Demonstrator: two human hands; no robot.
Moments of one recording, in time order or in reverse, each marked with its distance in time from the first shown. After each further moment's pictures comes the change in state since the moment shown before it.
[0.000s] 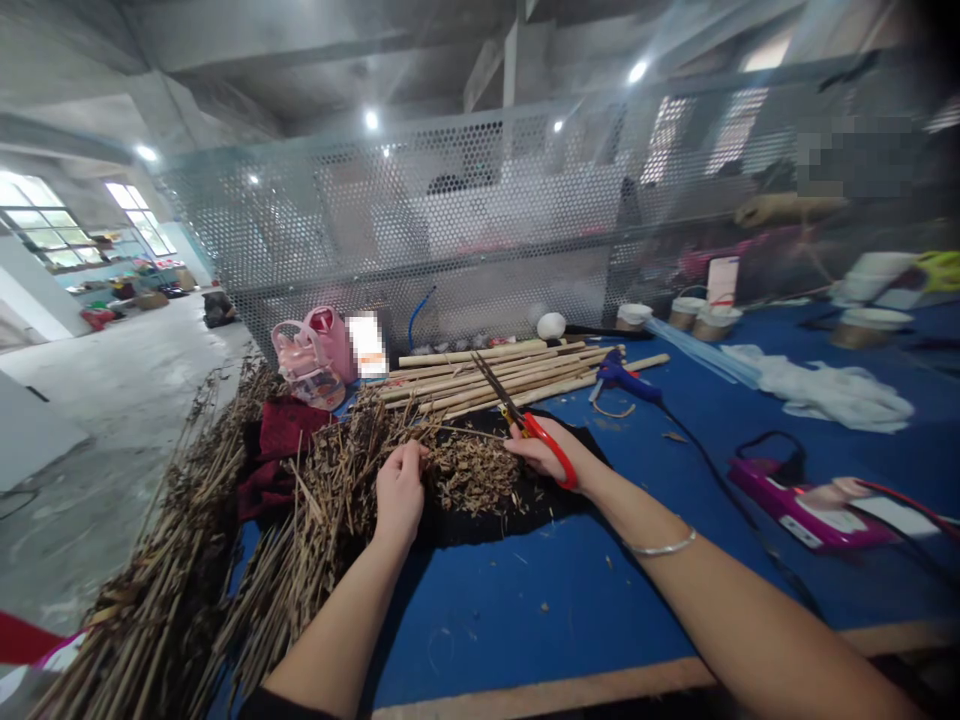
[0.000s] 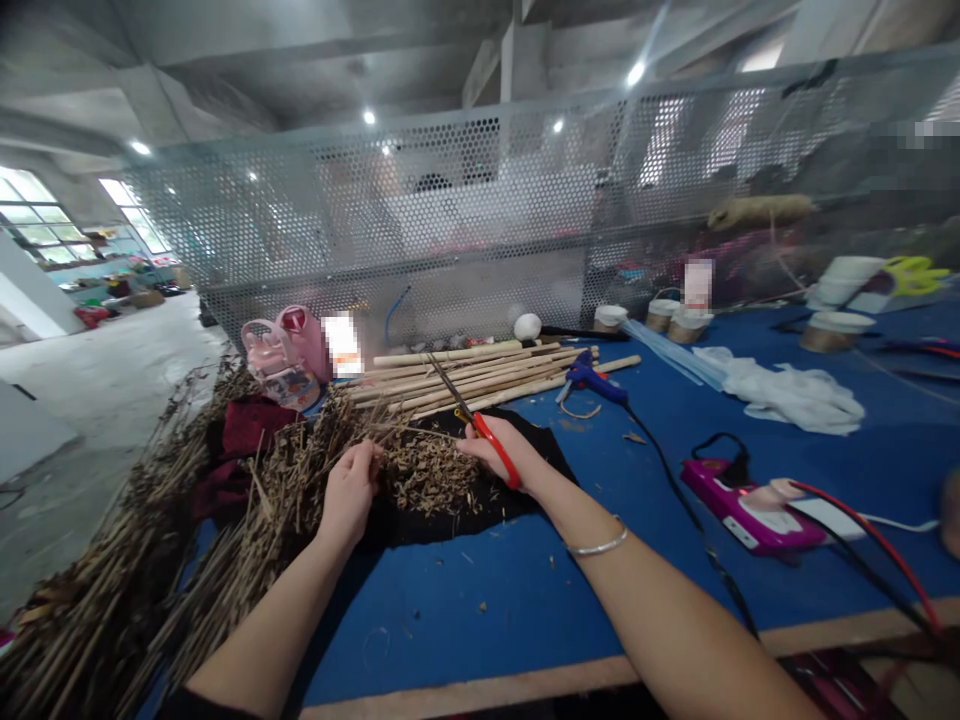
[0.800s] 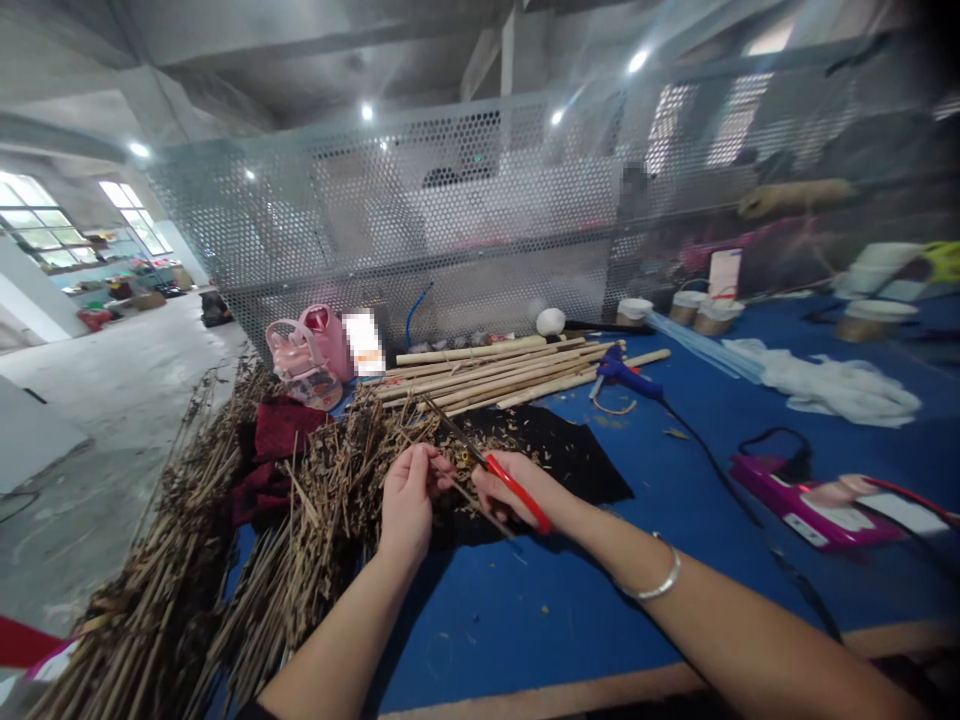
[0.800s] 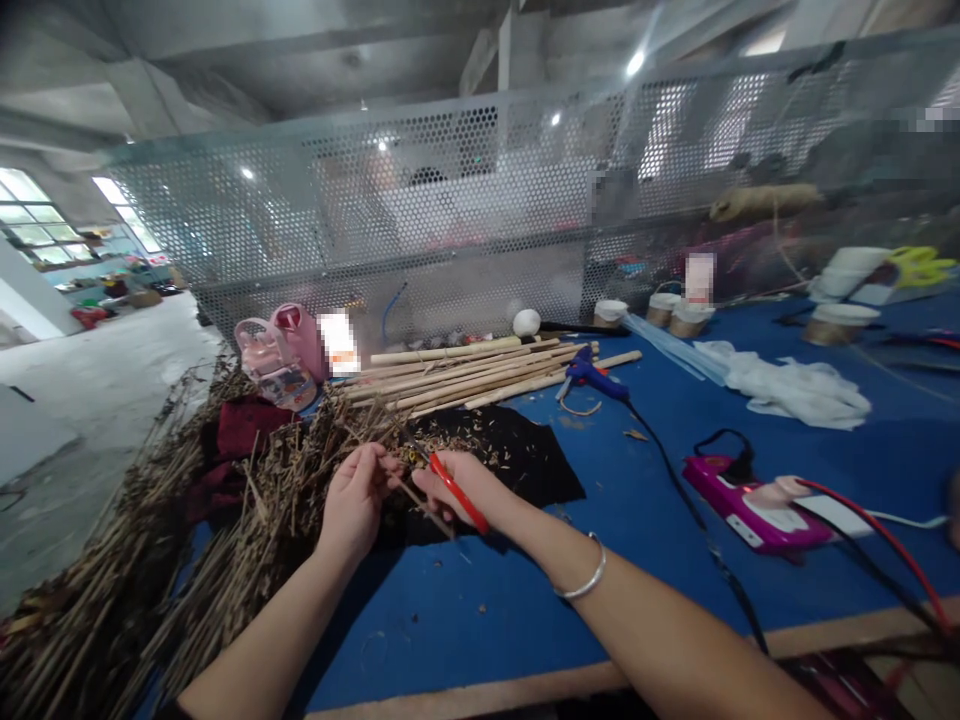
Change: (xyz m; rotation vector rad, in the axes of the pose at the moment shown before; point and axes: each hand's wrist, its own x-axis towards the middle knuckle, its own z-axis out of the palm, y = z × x) left_hand -0.019 0.009 0.010 -0.388 -0.198 -0.071; right_hand -0.020 -0.002 0.044 0.024 -0.252 0.009
